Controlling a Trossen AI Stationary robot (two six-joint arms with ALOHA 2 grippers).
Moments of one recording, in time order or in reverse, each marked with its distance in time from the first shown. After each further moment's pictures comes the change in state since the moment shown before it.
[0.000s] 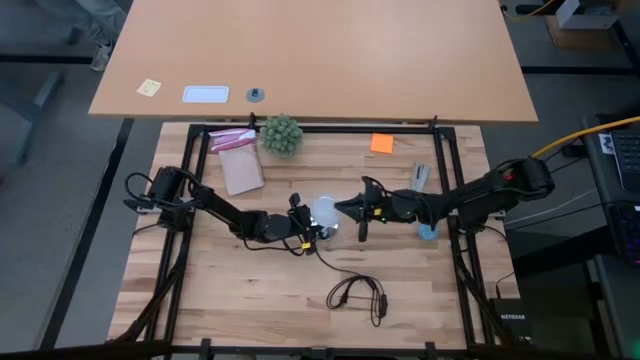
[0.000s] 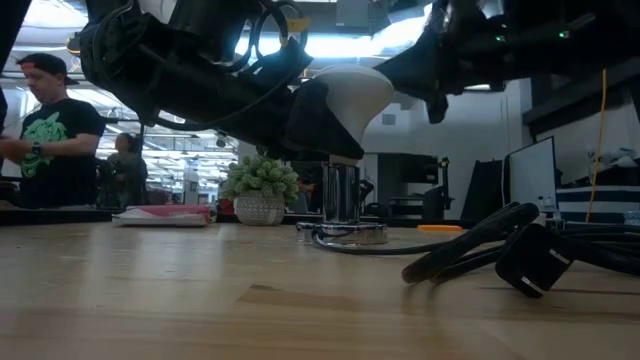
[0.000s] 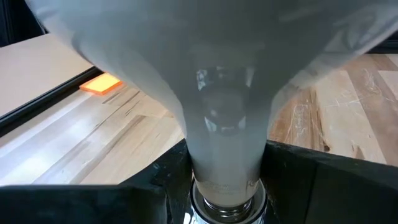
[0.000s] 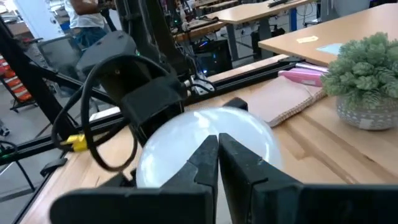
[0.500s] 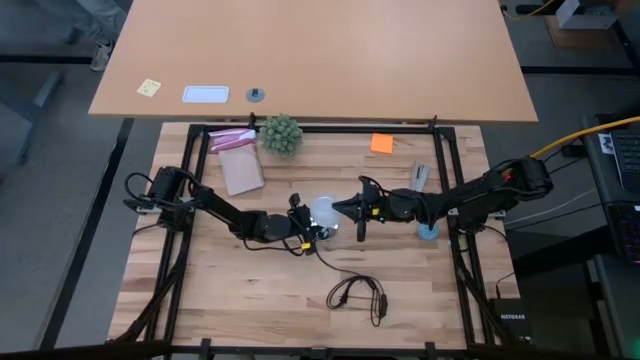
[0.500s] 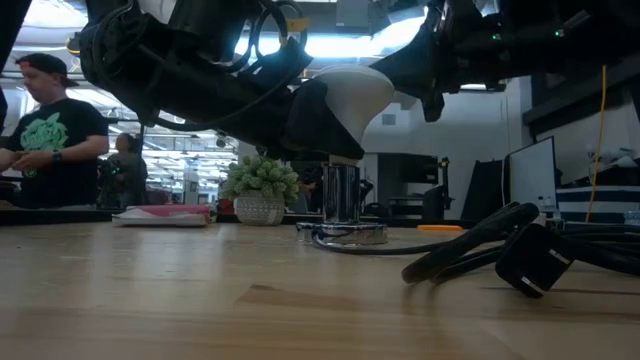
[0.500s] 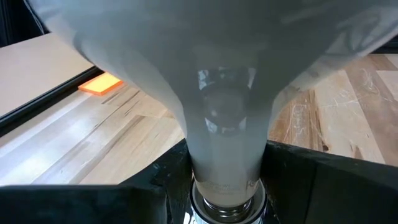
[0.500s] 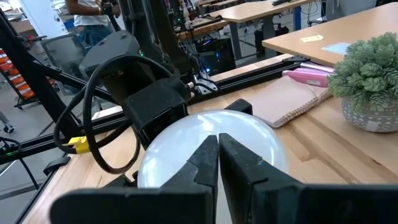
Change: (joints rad) left arm 0.000 0.000 0.000 0.006 0.003 0.003; right arm -0.001 0.013 0.013 -0.019 -0.021 -0.002
